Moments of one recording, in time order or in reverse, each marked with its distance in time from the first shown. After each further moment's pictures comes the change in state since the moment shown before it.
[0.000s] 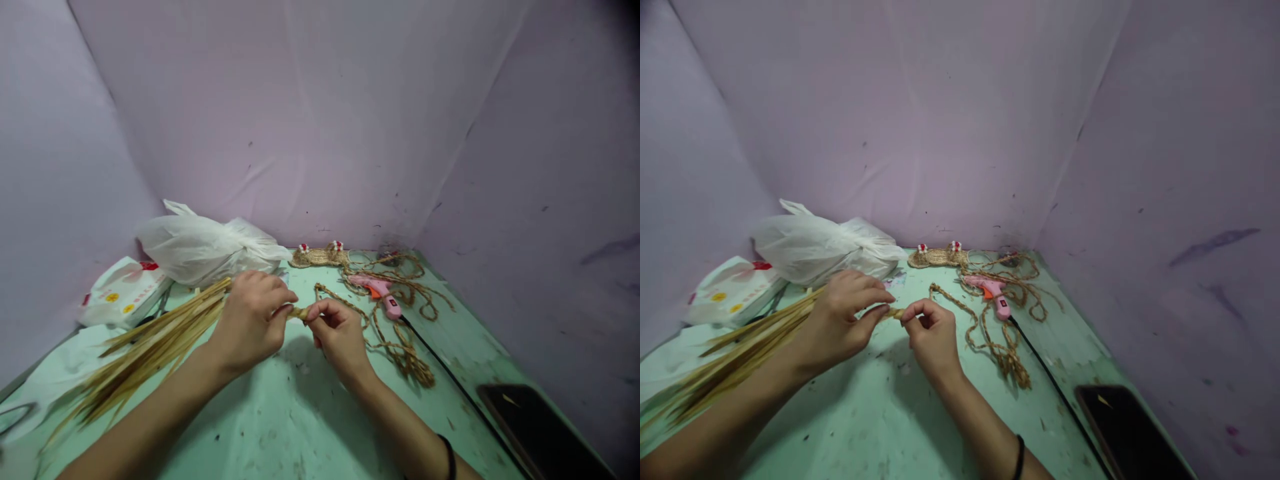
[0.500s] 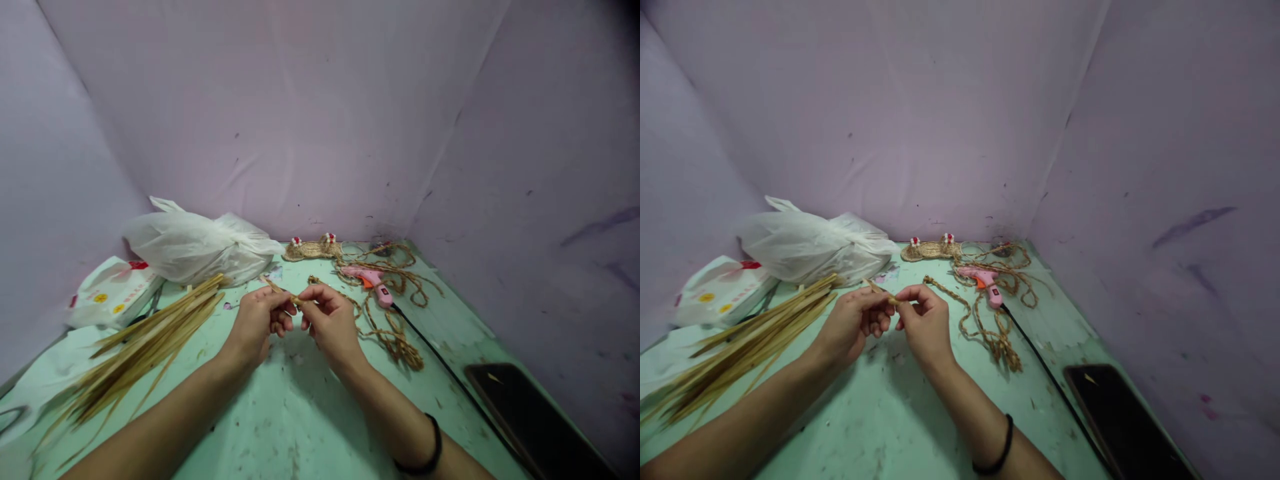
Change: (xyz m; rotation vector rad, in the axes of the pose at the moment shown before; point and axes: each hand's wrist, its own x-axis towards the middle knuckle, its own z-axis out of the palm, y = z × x) left_hand 0.000 0.020 0.037 -1.245 0.012 -1.117; right_hand 0.001 -0.004 0.002 0.099 0.045 0.040
